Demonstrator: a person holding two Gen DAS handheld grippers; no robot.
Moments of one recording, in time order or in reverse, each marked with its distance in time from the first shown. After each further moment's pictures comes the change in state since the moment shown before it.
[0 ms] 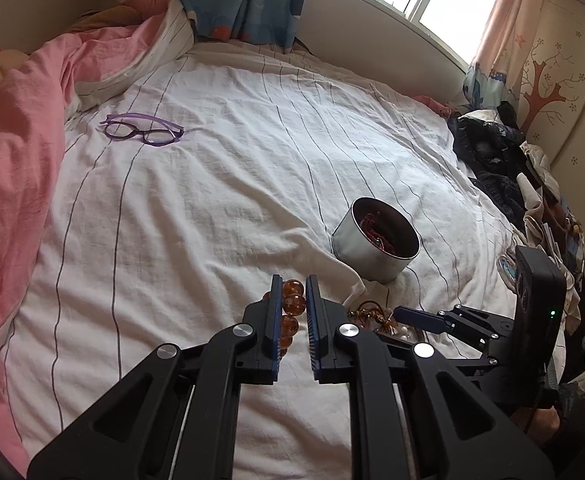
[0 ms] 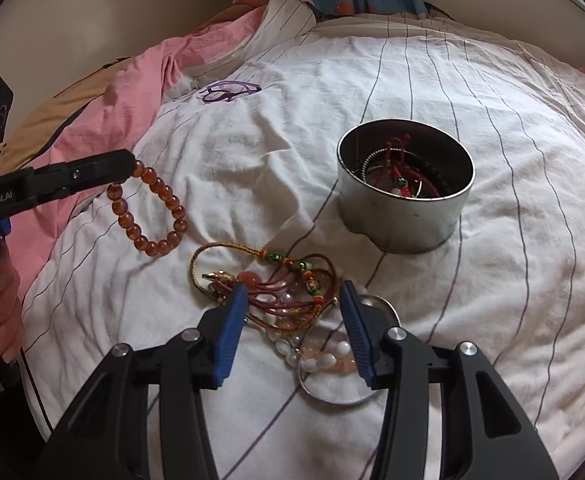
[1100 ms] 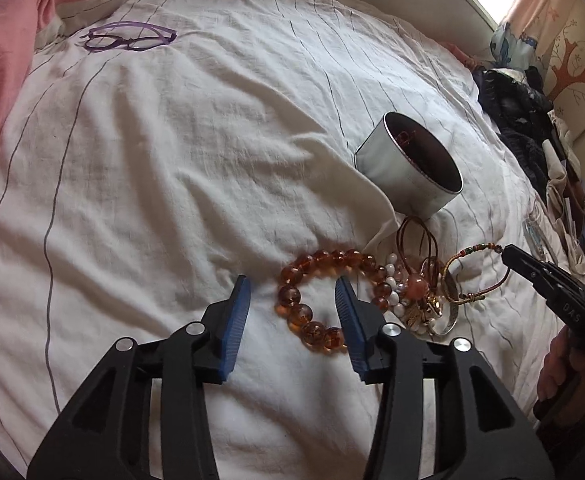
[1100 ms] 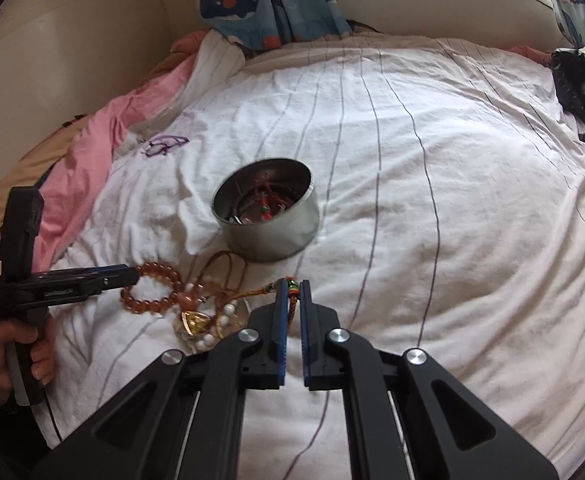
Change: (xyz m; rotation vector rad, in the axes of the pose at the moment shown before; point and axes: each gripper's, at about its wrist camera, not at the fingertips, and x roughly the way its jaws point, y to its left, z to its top) left arm 0.072 -0.002 -0.033 -0.042 0.247 0.034; right arm -0.060 -0.089 -0.017 0.161 -0.019 -0.132
